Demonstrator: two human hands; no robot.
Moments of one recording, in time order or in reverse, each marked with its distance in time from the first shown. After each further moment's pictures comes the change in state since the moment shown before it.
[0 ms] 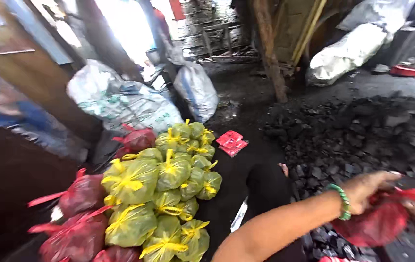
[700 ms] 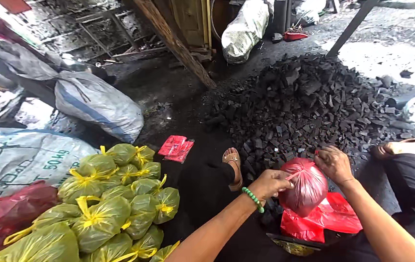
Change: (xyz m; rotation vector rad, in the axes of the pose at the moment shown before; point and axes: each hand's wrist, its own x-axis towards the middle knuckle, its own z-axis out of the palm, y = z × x) left_hand -0.034 -0.057 -0.034 0.438 -0.012 -0.184; right_hand -0.033 0.064 -0.040 -0.795 -0.152 -0.188
